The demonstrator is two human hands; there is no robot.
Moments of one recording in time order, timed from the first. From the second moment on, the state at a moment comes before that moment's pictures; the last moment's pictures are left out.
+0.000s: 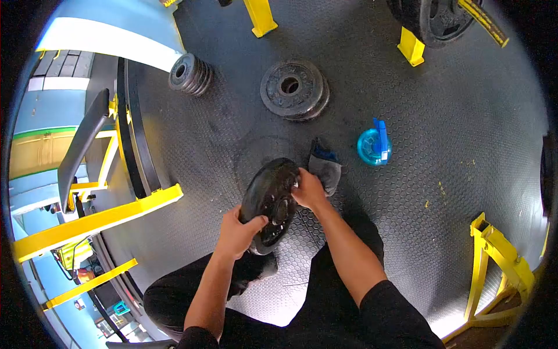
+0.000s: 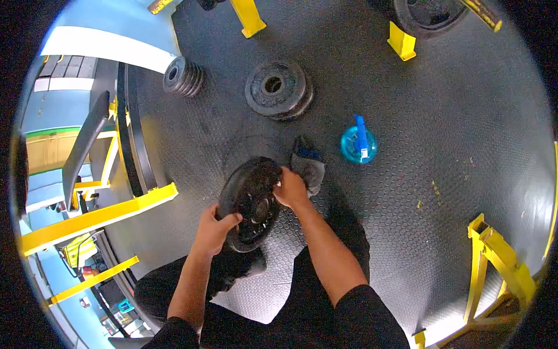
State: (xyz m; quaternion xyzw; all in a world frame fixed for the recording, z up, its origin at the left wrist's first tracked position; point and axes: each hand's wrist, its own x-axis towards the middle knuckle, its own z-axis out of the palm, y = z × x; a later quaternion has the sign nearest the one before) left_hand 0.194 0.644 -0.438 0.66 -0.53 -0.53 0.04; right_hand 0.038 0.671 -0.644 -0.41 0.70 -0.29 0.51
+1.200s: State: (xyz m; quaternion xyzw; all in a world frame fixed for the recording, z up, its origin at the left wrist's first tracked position) left_hand 0.227 0.562 -0.457 0.44 -0.85 -0.28 -0.10; right_hand -0.139 0.711 -0.624 -0.35 0.79 -0.47 0.18
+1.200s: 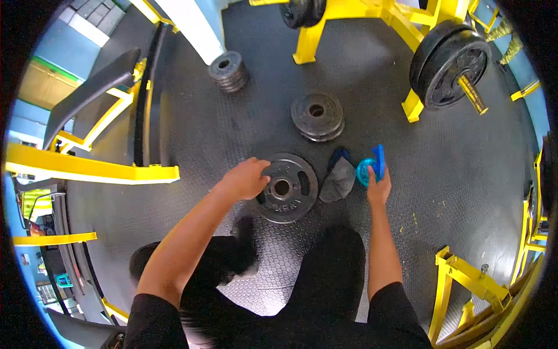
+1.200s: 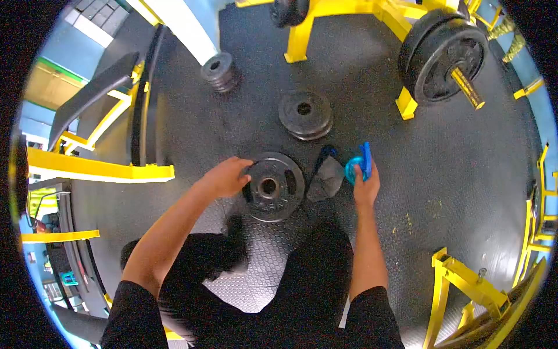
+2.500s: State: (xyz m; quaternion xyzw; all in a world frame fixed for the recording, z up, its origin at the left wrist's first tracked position) left_hand 0.248 0.554 -0.267 0.52 -0.83 -0.20 0.01; right_hand 0.111 0.788 -0.567 -0.52 0.73 -0.27 0.35
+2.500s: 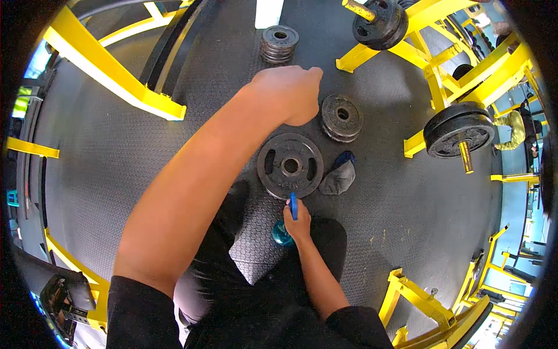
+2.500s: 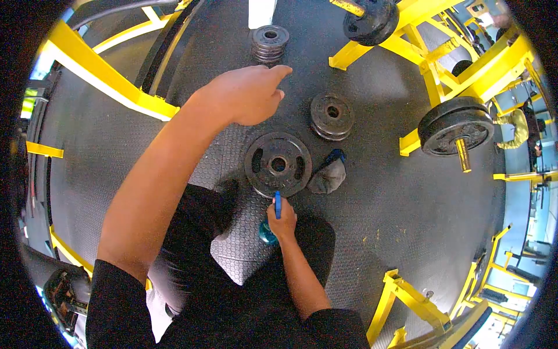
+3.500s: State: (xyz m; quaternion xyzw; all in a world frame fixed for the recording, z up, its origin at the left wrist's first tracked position) left_hand 0.248 0.547 -0.276 0.53 -0.83 -0.19 0.03; right_hand 0.112 0.735 -0.550 -0.52 0.70 -0.35 0.35
